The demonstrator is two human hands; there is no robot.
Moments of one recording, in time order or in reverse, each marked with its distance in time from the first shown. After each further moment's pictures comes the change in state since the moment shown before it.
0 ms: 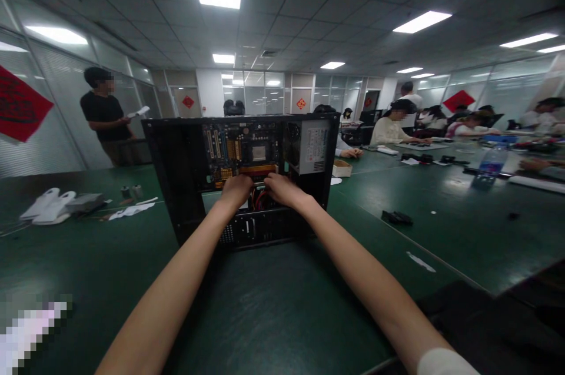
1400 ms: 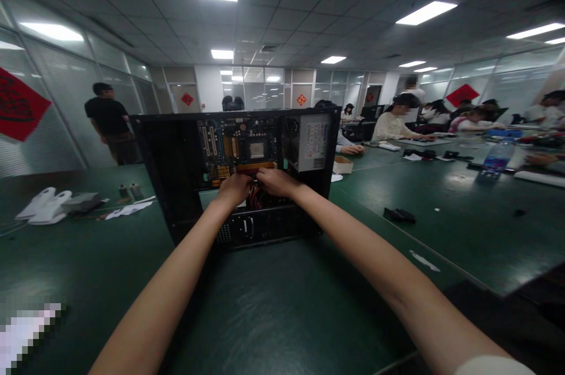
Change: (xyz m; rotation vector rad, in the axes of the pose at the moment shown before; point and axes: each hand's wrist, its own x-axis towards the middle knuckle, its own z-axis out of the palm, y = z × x) left_hand 0.001 -0.004 0.010 -0.190 0.054 -0.058; right_hand 0.032 0.021 0.016 -0.103 0.056 -0.245
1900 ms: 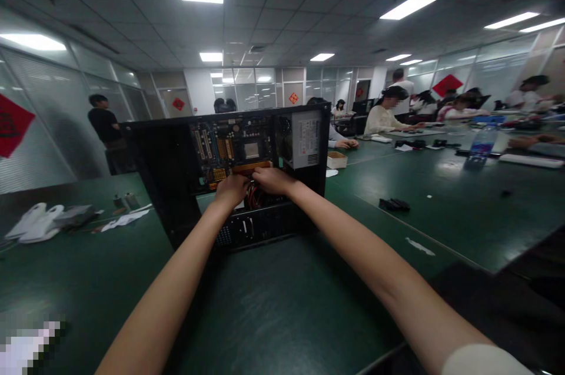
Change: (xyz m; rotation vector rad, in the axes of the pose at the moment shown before) left_hand 0.004 -0.001 0.002 0.022 0.024 -0.013; right_hand 0.001 -0.005 -0.008 -0.053 -0.030 0.020
